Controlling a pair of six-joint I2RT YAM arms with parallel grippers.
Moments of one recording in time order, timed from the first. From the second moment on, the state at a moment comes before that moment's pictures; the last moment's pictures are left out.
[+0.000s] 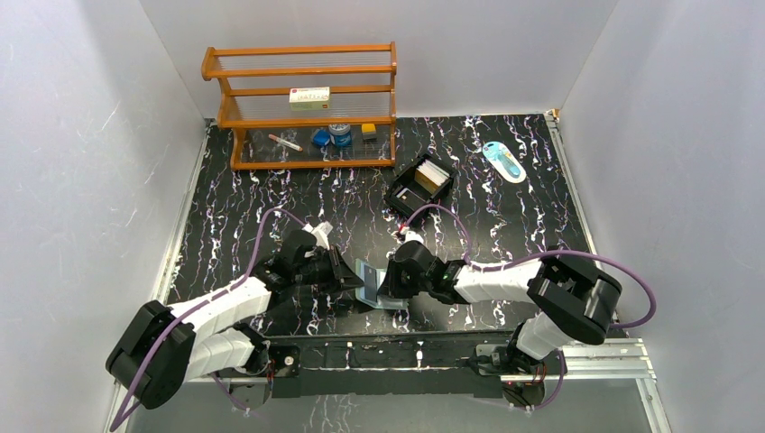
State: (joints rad) left arm -0.62 1.11 0.37 0.04 0.41 -0.95; right arm 1.05 1.50 0.60 0.11 -0.01 0.93
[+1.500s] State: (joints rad) left arm -0.64 1.15 0.48 -0.10 0.36 -0.83; right arm 1.05 1.27 0.65 -0.12 0.06 0.94
